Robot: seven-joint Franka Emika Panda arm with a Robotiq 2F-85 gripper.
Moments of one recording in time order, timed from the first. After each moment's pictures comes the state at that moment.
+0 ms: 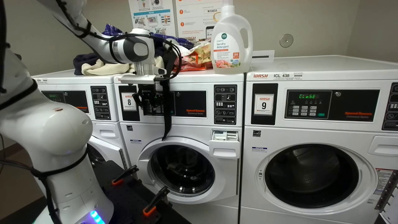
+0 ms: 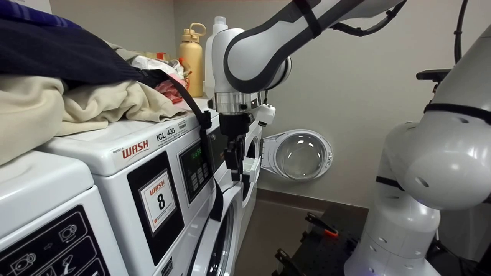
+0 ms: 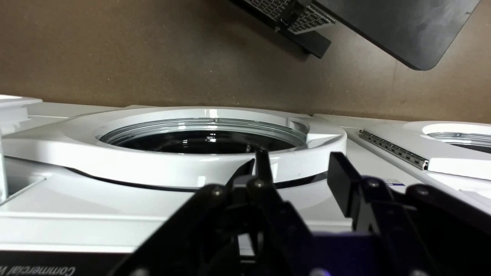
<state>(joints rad) 0.20 -0.35 0.09 -2.61 0.05 2.16 -0.27</state>
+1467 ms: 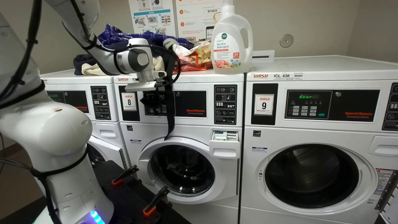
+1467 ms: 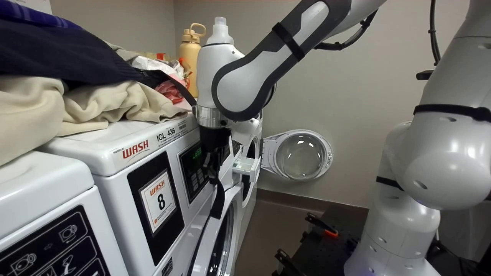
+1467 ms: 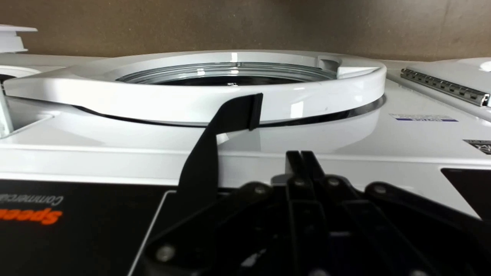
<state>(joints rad) 0.19 -0.20 0.16 -2.59 -0.05 2.45 -0.09</state>
